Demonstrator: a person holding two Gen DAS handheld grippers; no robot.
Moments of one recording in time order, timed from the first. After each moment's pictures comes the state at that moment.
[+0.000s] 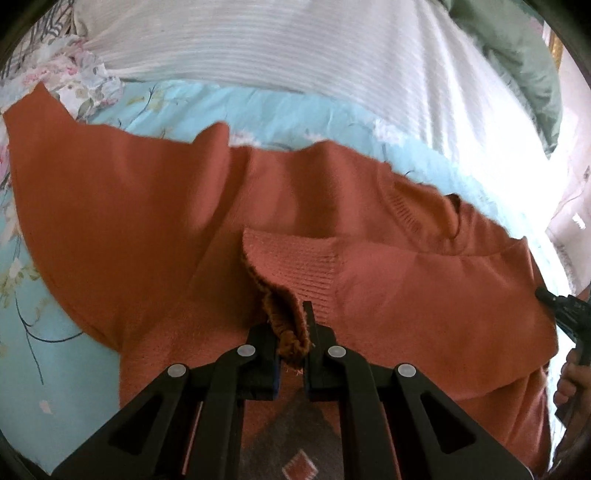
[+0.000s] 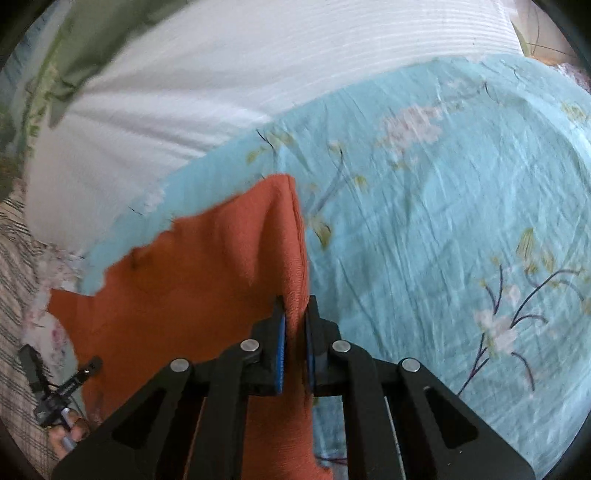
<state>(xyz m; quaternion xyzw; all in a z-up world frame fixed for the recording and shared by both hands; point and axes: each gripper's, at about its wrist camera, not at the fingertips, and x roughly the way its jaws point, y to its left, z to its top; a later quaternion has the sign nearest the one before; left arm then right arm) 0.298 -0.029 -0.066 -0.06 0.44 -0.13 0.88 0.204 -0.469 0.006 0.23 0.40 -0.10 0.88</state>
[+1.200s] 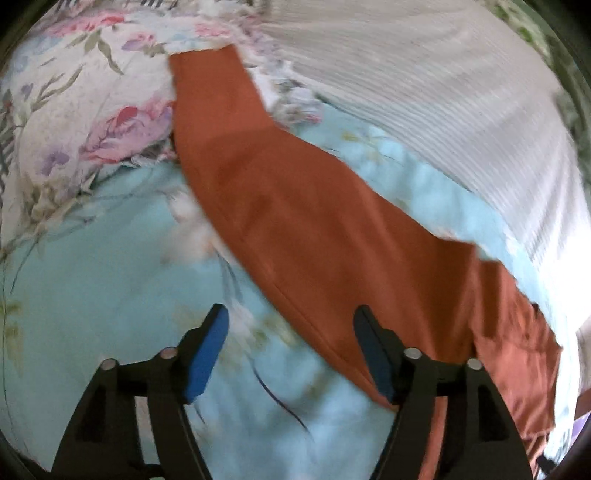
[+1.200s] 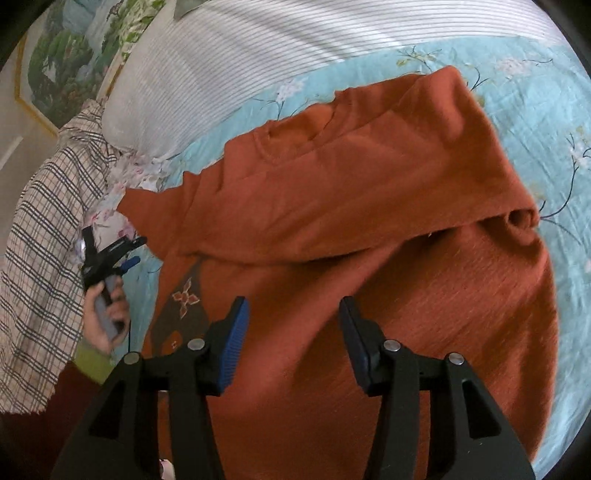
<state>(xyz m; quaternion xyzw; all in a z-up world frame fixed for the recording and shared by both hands) 0.331 0.185 -0.051 -0.16 0.43 0.02 0.89 0.123 -0.306 0.008 0.22 0.45 0.05 0.87</state>
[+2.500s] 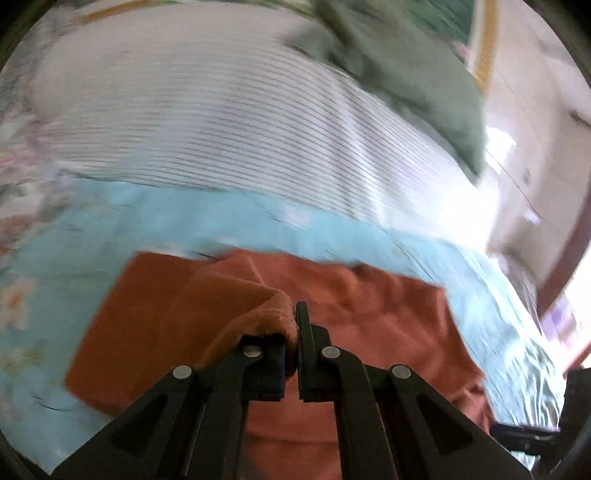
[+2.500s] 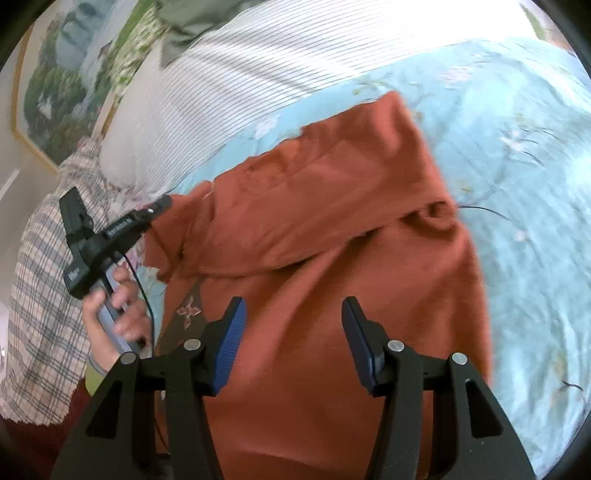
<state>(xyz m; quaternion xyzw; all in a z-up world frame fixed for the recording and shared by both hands) 0.282 -0.070 0.023 -0.05 0.33 -0.25 0.91 0.070 -0.342 0.031 0.26 0.40 0.01 0.88</state>
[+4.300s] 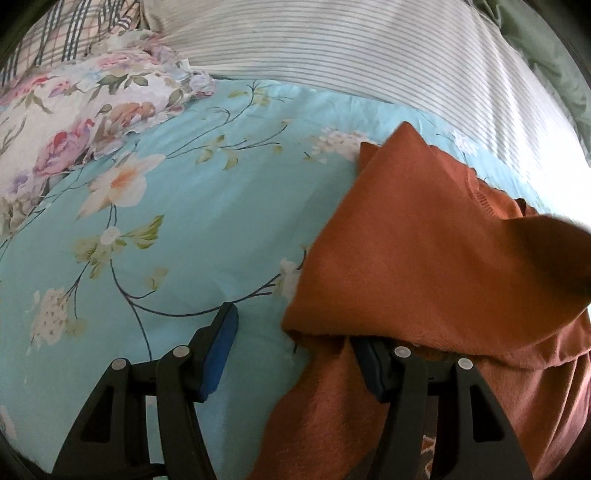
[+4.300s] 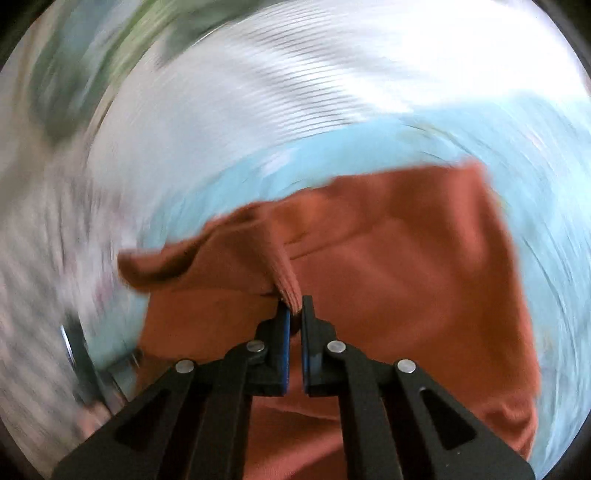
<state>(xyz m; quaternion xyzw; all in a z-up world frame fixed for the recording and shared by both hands) 0.278 0.042 -0.075 -0.03 0.42 -0.02 0.90 0.191 -0.346 0.018 0.23 0.36 -0.01 0.91</state>
